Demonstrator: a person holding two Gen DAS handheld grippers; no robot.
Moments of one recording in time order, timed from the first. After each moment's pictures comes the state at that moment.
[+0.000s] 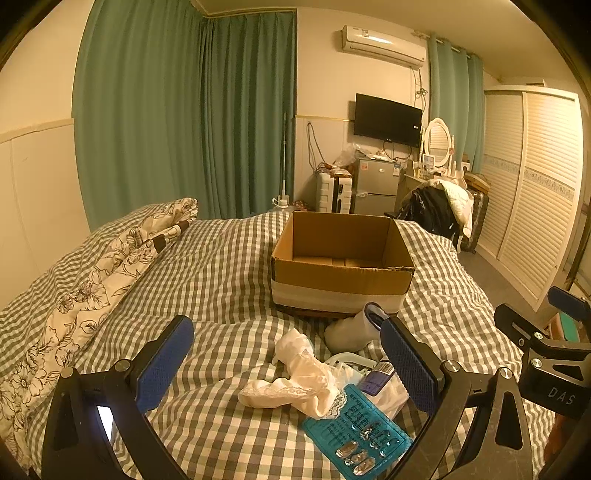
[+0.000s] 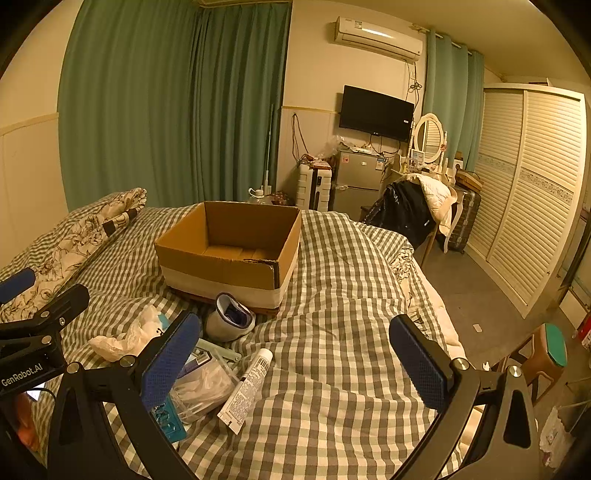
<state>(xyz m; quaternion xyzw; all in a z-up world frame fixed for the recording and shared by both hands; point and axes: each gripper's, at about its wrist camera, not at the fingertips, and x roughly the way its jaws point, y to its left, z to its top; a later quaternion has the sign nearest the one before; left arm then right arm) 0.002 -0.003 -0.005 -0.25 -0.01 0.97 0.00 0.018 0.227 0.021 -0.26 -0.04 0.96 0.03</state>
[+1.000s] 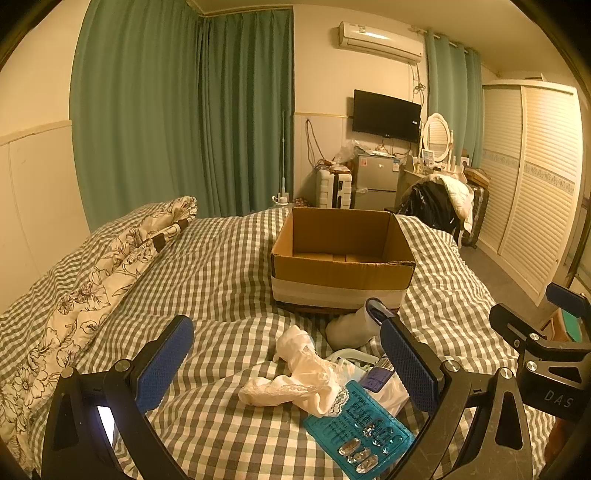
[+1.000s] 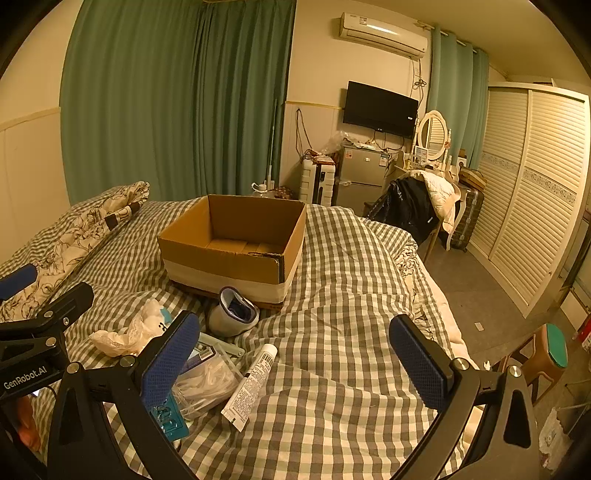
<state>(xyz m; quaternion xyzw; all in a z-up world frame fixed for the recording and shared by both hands) 0.001 -0.002 -0.008 -0.26 0.00 0.97 0.01 0.014 0.220 0.017 -0.27 -0.04 0.96 0.03</state>
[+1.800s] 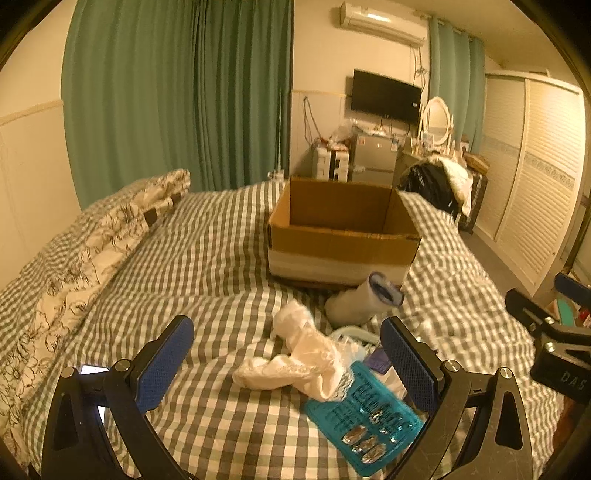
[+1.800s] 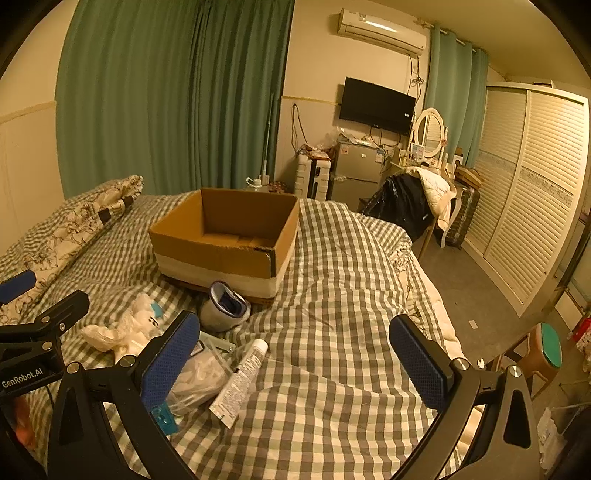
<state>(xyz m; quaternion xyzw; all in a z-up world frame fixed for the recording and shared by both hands) -0.016 -0.001 -0.037 -0.31 0.00 0.95 0.03 0.007 0.227 0.008 -0.29 -0.05 0.96 0.04</state>
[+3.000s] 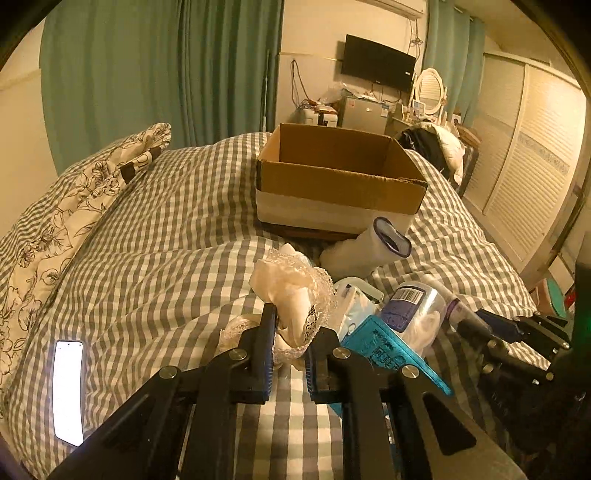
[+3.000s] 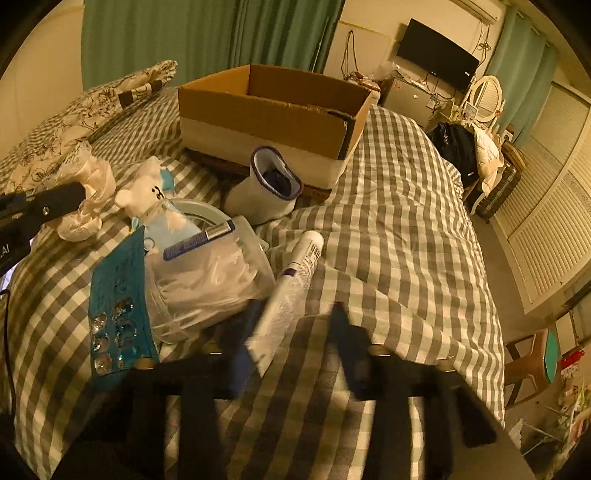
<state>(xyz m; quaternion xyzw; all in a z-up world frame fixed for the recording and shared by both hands) -0.030 -0.011 -0.077 -0.38 -0.01 0.92 0.07 -0.023 0.191 -0.093 -0.43 -0.12 0.90 -0.02</state>
